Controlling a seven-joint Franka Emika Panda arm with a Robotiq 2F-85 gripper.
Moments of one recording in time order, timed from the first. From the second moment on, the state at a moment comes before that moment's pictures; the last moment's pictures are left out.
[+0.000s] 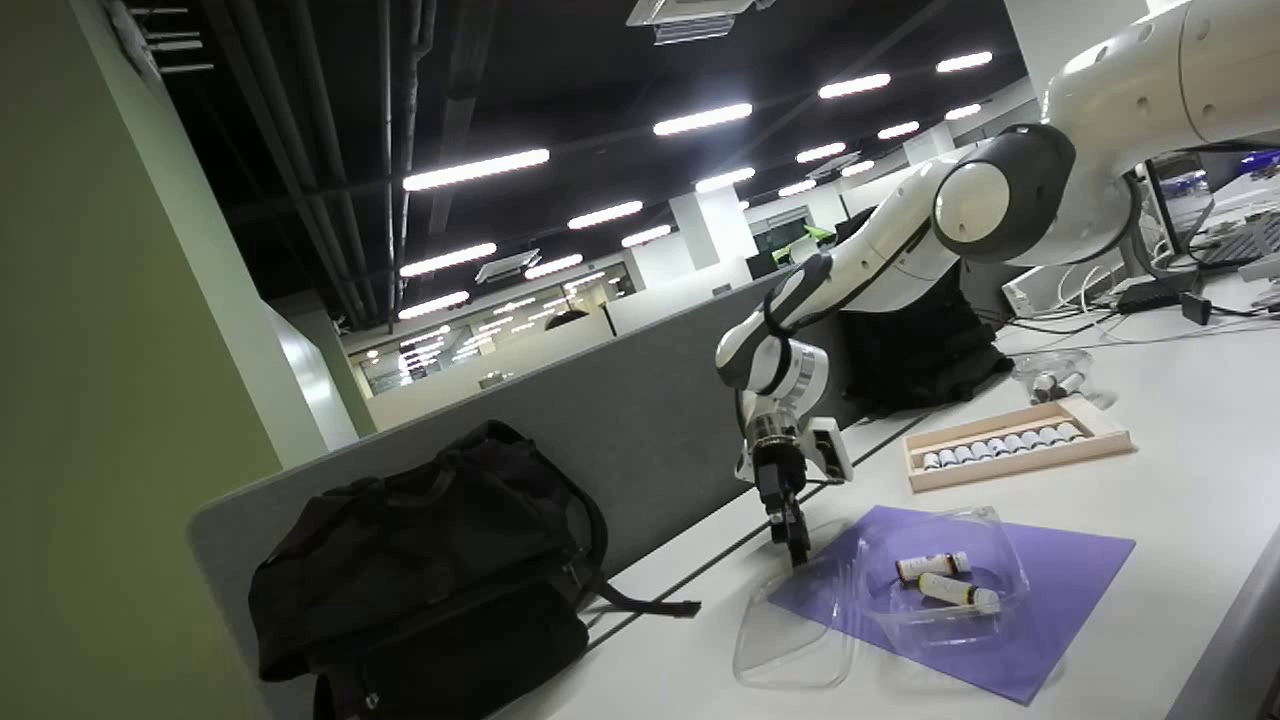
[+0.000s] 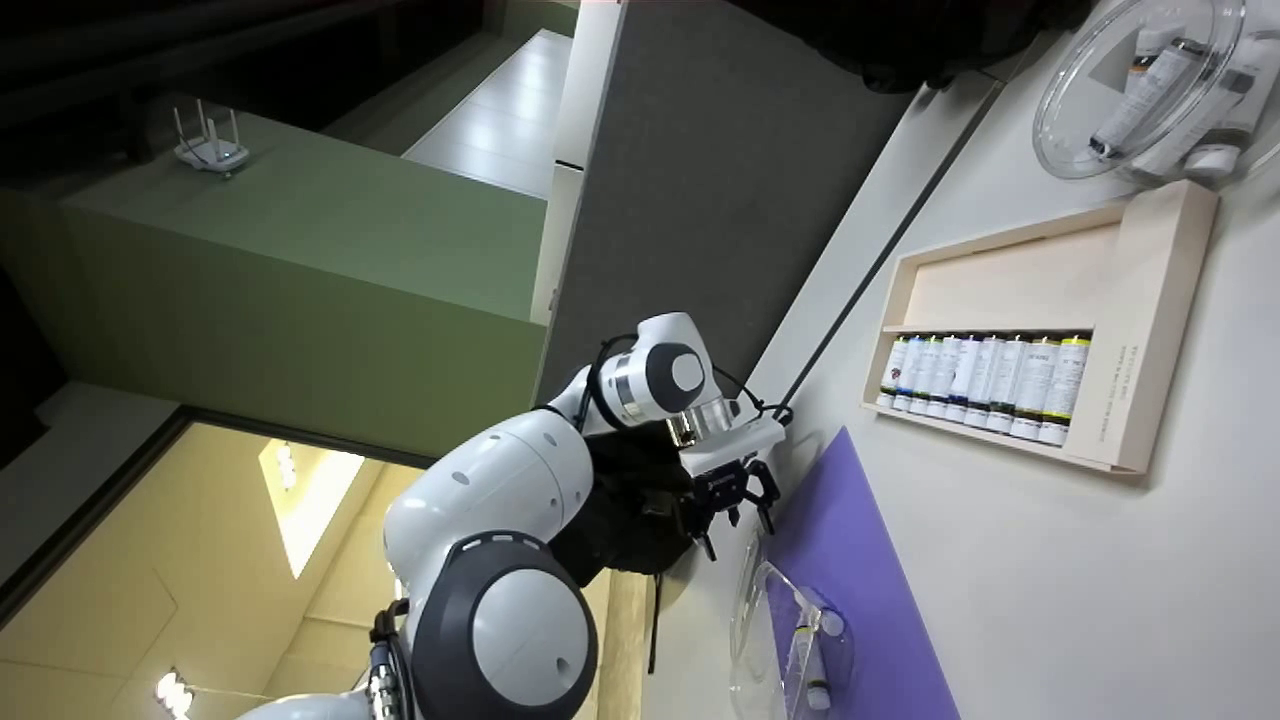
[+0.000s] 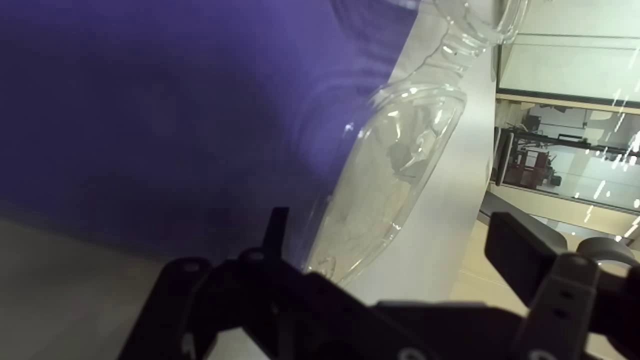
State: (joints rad) arm -0.07 1.41 0.32 -0.71 0.43 1.47 -0.80
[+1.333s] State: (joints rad) arm -0.16 1.47 0.36 -0.67 0.73 1.22 -0.75
